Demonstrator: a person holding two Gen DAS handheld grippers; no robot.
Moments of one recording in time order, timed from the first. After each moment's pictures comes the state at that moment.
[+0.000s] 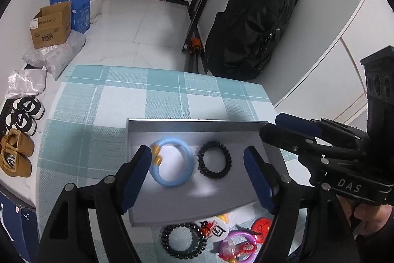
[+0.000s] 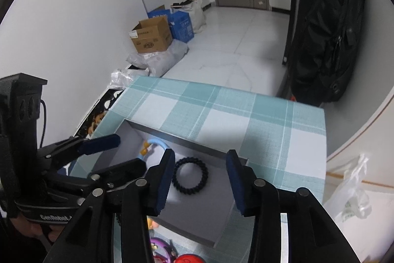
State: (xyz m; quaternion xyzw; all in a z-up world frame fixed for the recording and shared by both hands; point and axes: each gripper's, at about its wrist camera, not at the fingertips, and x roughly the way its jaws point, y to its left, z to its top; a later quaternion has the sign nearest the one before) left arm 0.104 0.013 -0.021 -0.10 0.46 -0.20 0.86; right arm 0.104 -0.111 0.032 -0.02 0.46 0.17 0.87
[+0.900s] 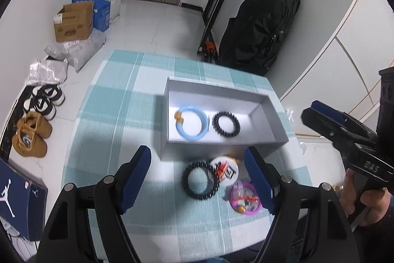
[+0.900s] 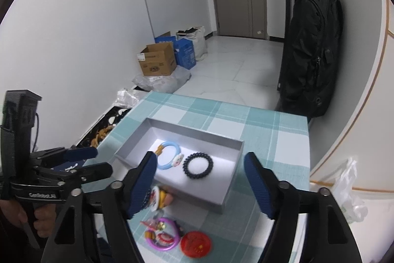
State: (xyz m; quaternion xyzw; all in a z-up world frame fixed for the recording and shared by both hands) left arm 0.038 0.048 -0.019 -0.10 0.45 -0.17 0.87; right arm 0.032 -0.122 0.055 -0.02 0.38 0.17 0.91
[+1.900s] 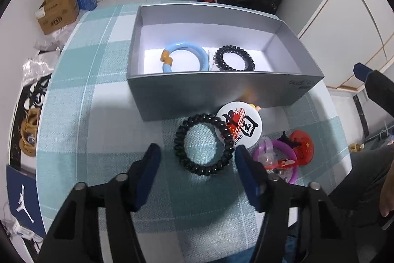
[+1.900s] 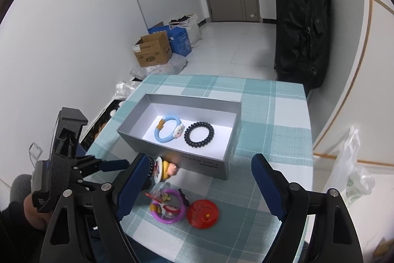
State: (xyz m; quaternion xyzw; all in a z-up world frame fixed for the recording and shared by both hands) left arm 0.047 0.017 -0.073 0.01 0.54 -0.17 0.83; right arm 0.007 -0.133 0.038 0.02 0.42 0.16 0.90
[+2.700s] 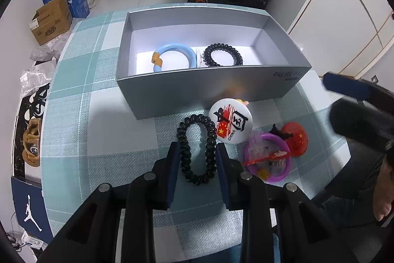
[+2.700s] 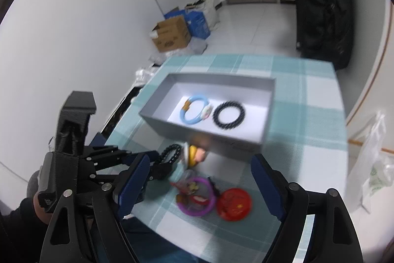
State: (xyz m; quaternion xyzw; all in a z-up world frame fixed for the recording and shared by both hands) left arm 0.039 0.009 -0.065 0.03 0.54 -0.18 0.82; right arm 0.012 -0.112 0.016 0.05 0.47 0.22 0.85
